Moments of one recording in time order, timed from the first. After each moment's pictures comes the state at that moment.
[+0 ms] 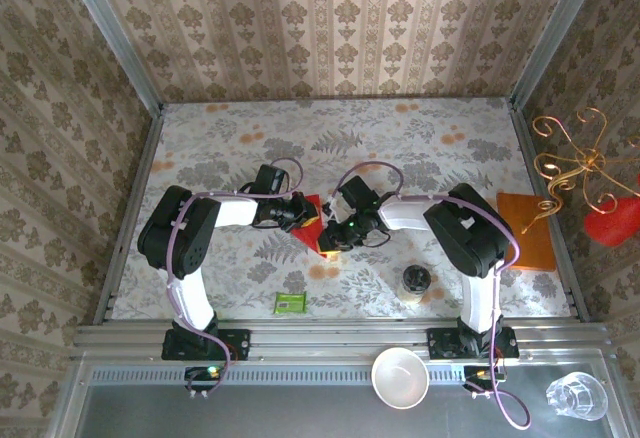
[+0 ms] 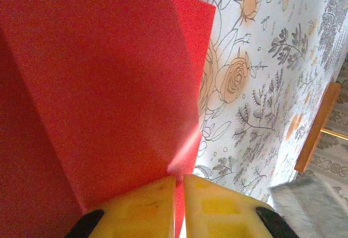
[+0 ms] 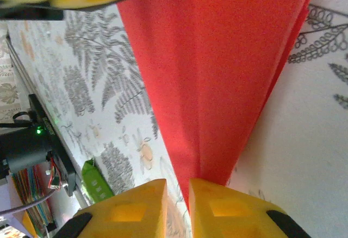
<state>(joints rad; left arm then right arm) -0.48 1.84 0.87 0.03 0.63 -0.91 0.63 1.90 1.02 -0.21 -0.70 0.51</state>
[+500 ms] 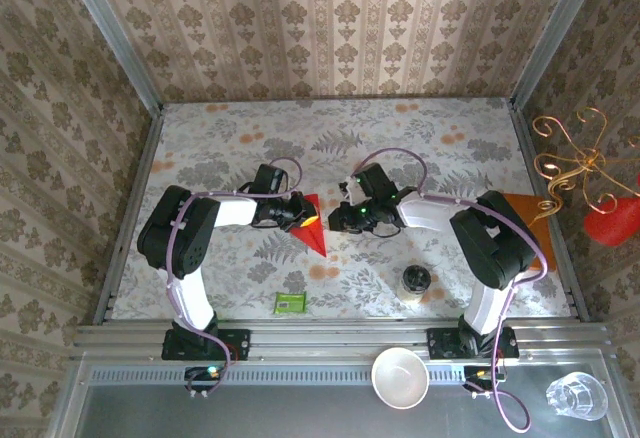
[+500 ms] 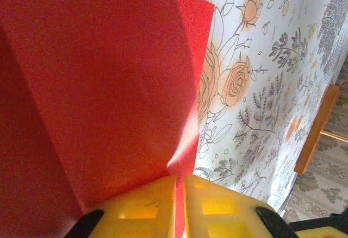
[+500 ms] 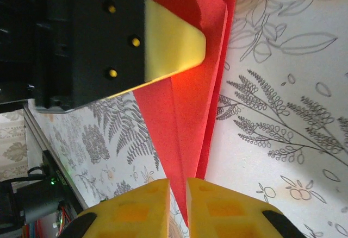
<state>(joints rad) -0.48 1.84 0.87 0.03 0.63 -0.91 0.57 1.80 0.98 -0.13 -0.59 0.60</state>
